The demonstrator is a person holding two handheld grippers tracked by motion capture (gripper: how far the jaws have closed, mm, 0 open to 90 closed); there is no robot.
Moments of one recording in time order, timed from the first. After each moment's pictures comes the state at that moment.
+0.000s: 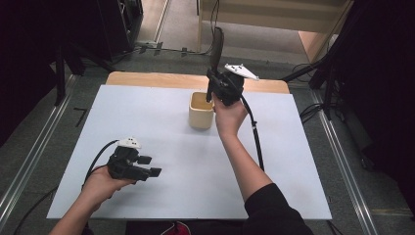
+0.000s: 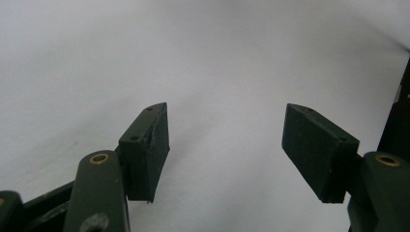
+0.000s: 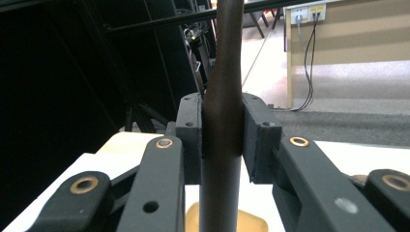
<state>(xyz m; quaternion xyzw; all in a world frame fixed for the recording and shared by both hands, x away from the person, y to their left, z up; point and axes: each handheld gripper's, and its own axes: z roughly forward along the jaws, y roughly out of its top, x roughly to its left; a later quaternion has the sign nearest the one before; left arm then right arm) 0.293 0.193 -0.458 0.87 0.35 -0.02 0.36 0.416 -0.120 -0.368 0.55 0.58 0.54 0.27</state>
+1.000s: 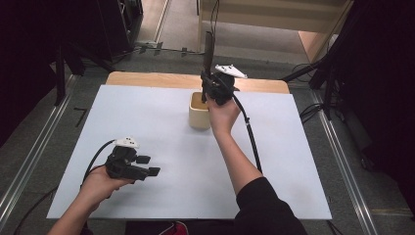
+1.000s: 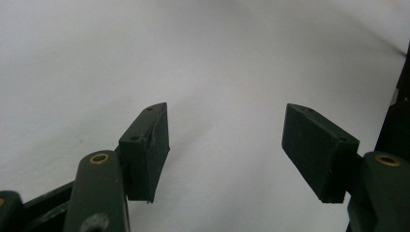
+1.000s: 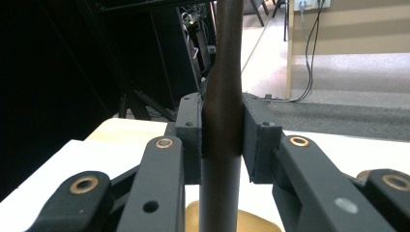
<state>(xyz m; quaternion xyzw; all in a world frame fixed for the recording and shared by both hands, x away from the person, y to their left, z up) 0.294 0.196 -0.456 0.86 0.35 -0.03 0.37 0.436 -0.104 -0.387 0.55 0.60 0.52 0.27</state>
